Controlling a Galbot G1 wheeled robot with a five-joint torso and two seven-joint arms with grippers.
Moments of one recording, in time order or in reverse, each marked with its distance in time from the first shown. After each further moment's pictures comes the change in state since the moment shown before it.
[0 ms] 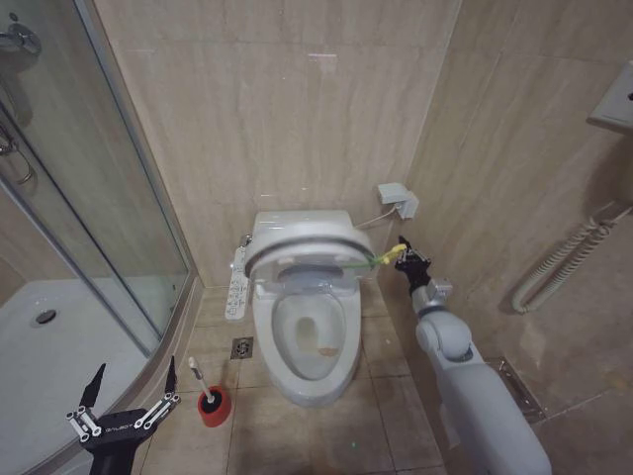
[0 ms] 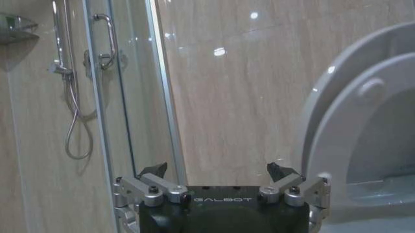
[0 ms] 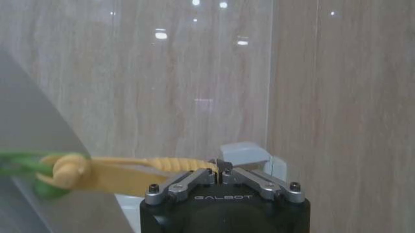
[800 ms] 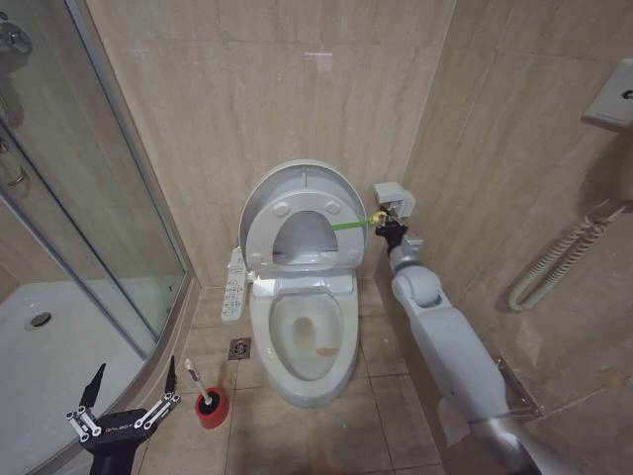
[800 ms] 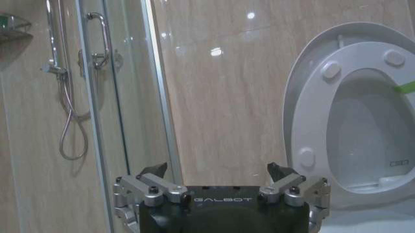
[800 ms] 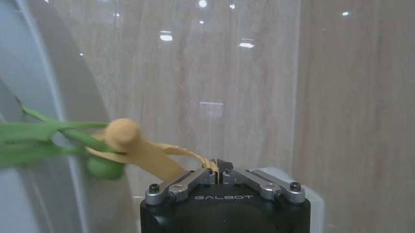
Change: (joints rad) left arm 0.000 0.000 0.000 0.000 0.000 0.000 0.000; right arm 0.318 0.036 -0.174 -0.209 0.014 -0.055 0.058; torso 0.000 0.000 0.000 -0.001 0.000
